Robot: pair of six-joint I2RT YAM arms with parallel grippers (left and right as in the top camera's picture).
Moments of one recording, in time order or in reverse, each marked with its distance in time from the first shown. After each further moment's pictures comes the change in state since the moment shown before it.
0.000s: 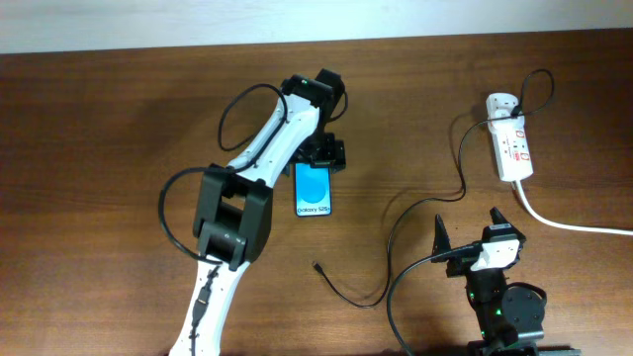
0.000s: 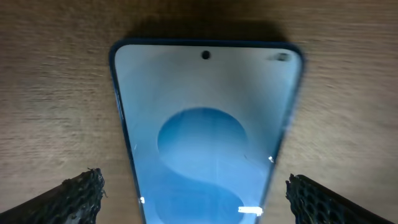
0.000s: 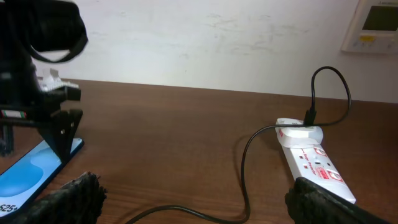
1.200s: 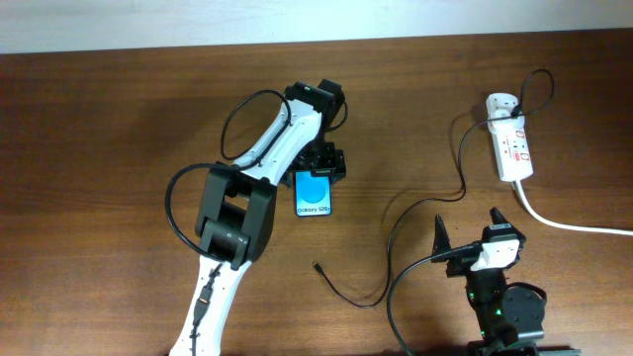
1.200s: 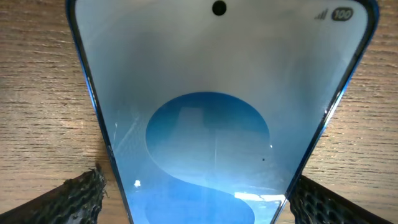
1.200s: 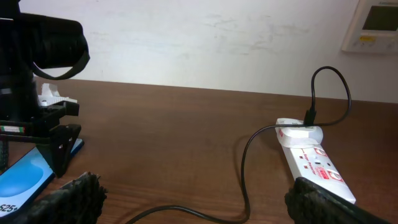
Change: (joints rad) left arm -0.008 0.016 -0.045 -0.013 0.031 -0.022; right arm 0.000 0.000 0.000 0.000 0.000 -0.001
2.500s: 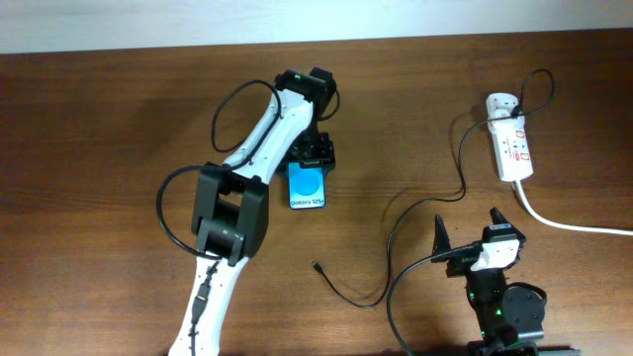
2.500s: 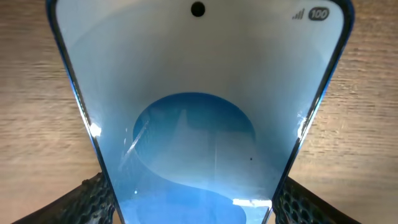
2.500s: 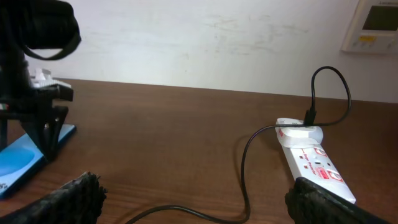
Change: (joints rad) left arm 0.040 0.010 0.118 -0.098 0.026 0.028; right arm 0.000 0.000 0.000 0.000 0.000 0.001
